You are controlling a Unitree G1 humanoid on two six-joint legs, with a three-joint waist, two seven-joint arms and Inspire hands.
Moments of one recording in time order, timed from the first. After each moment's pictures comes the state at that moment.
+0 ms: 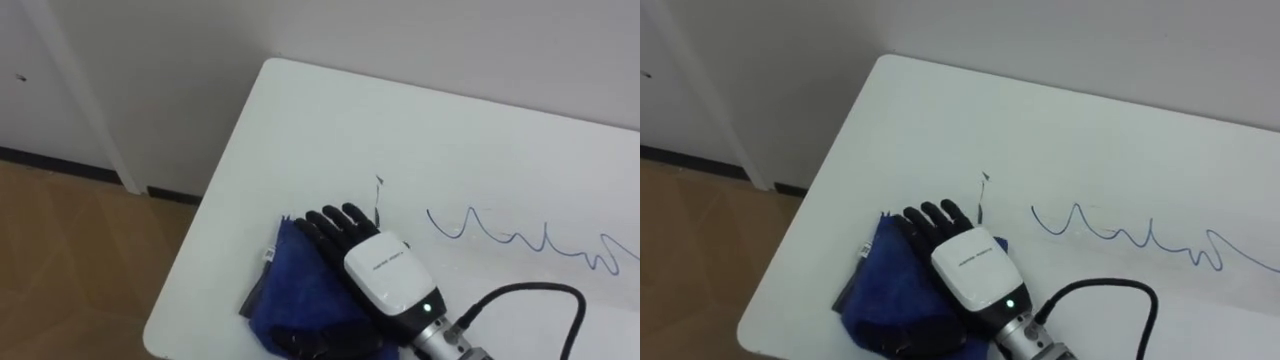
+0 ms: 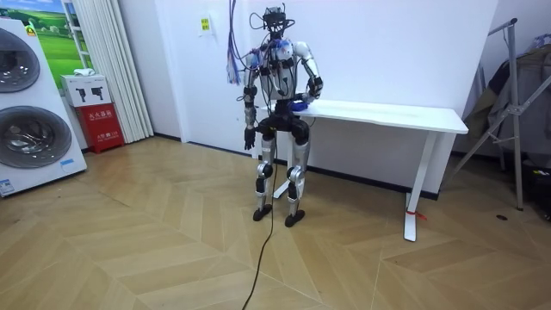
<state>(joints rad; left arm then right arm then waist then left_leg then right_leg) 0.12 0.26 -0.08 1.16 0.27 -0.03 0.14 0.20 -0.42 0.55 0.15 -1.15 -0.26 -0.40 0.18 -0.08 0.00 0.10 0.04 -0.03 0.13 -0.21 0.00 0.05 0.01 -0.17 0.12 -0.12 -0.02</state>
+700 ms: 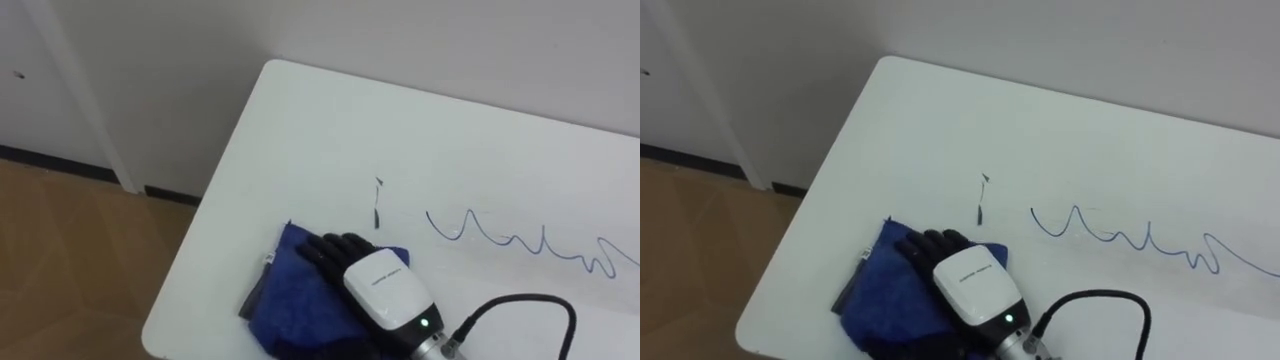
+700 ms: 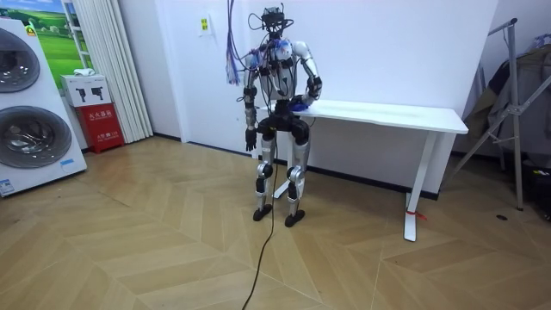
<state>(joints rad) 0.13 0.26 -0.12 1.16 0.28 -0.02 0.12 0.20 -0.39 0.57 0.17 -1.13 -0.25 -0.47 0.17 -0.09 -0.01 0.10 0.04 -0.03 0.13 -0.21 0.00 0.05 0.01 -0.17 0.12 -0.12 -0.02</state>
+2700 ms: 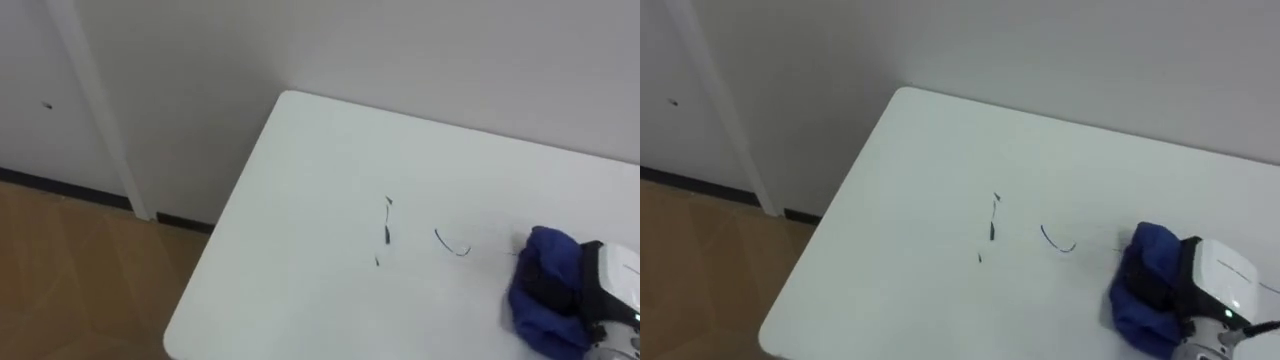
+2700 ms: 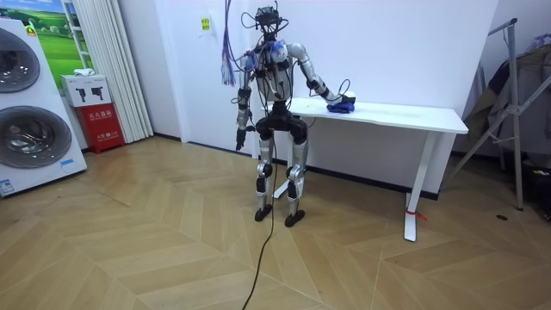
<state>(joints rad) 0.32 0.24 0.16 0.96 0.28 0.06 0.11 0.07 -0.39 -0.14 0.82 -0.80 -0.11 -0.59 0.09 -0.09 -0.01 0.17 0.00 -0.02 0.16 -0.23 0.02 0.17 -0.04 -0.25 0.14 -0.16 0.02</state>
